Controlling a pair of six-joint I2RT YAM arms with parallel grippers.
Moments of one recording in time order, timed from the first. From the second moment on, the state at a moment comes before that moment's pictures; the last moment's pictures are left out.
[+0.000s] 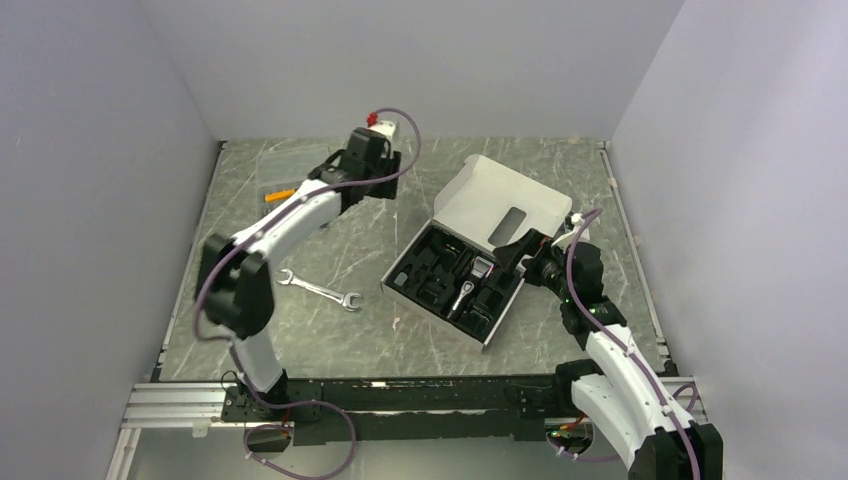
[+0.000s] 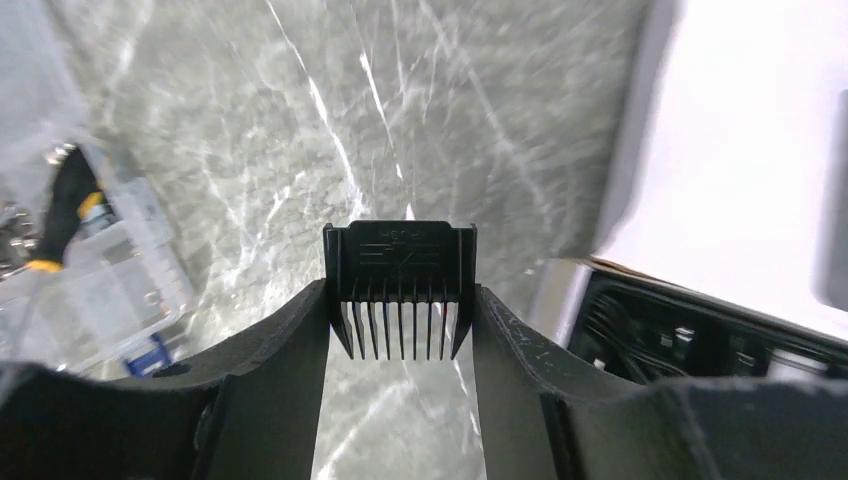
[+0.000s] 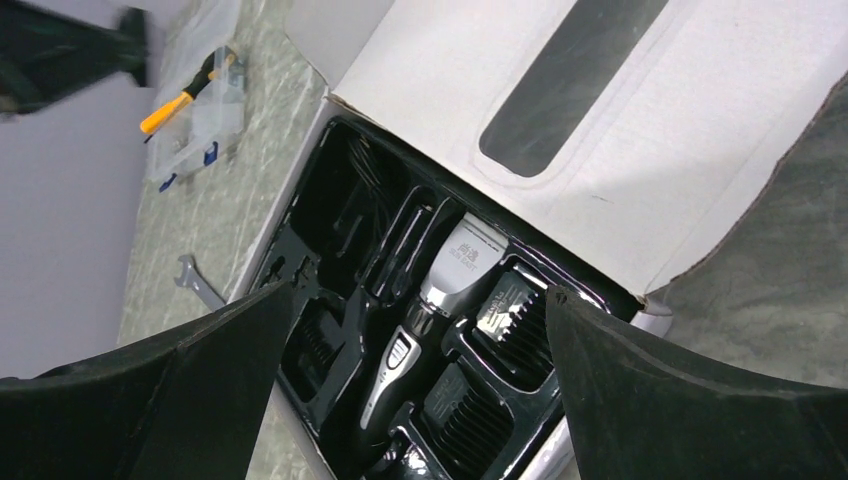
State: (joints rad) left arm -0.51 1.88 1.56 -0.41 -0.14 -0.19; right arm 0.16 0.76 0.40 -0.03 -0.22 0.64
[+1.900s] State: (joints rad) left arm -0.80 1.19 0.74 -0.27 -0.12 -0.62; right arm 0.74 1.24 0.23 0.50 0.02 1.12
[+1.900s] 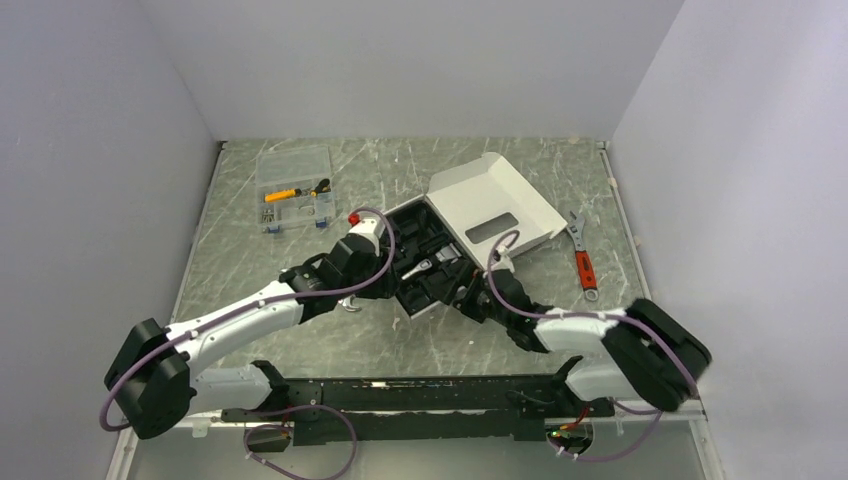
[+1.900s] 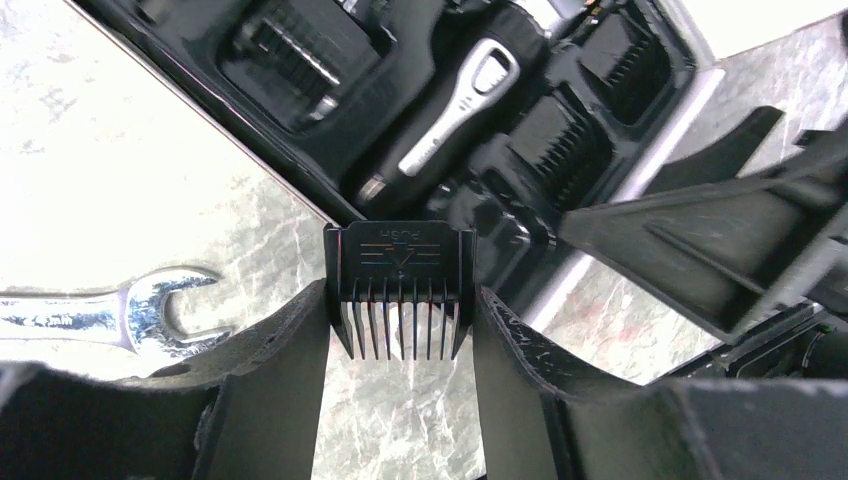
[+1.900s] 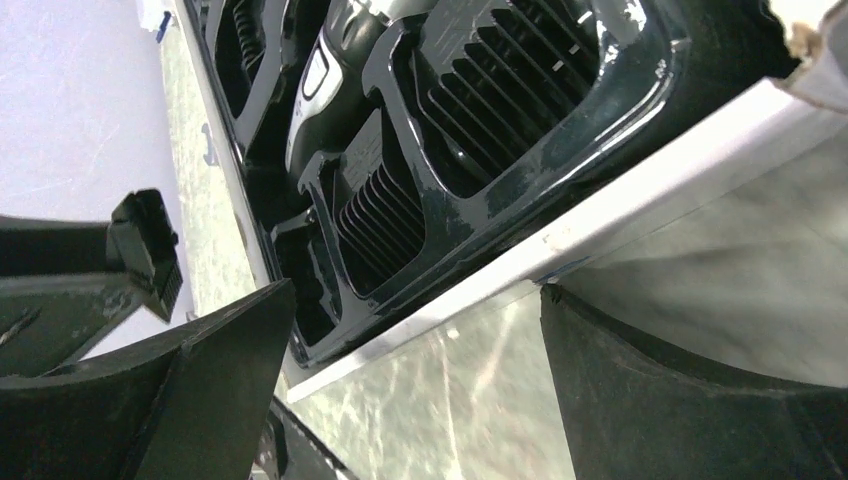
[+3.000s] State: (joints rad) left arm -0.88 1.65 1.18 -0.65 -0.35 -1.23; right arm 0.75 0.58 0.33 -0.11 0.17 0.79
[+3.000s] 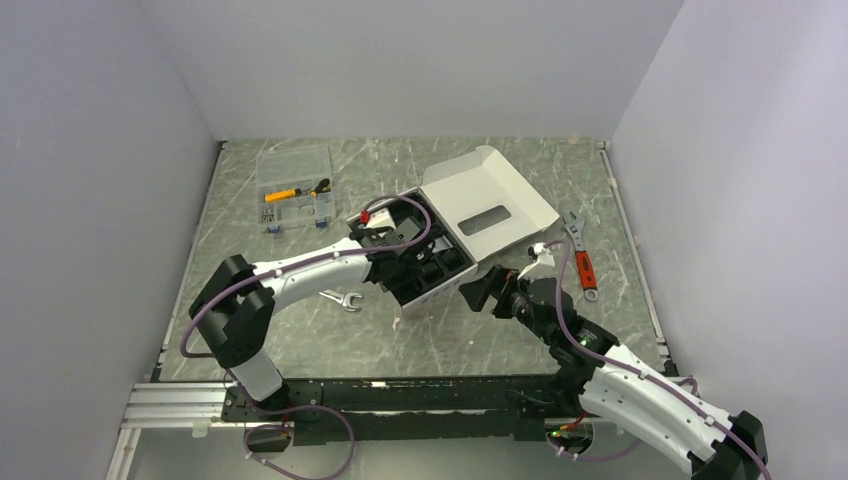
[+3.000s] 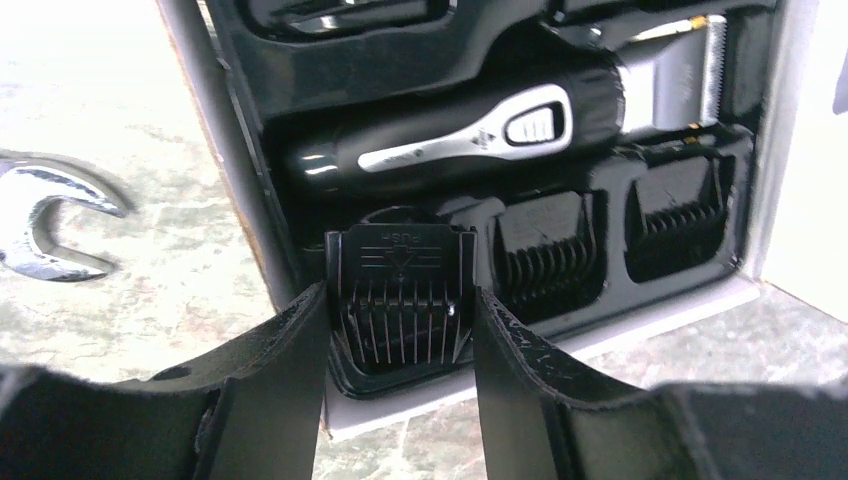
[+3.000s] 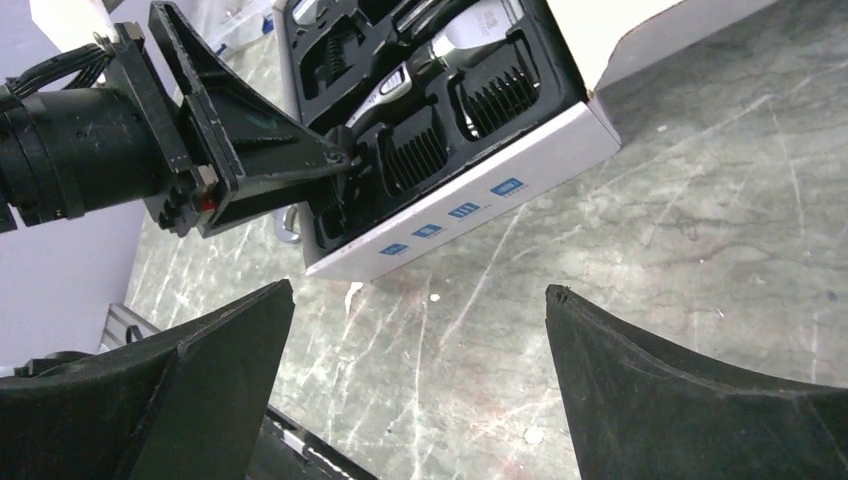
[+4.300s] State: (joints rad) left arm -0.91 1.61 1.24 -0.73 -0.38 -1.30; right arm 0.75 0.50 0.31 -0.19 0.20 0.76
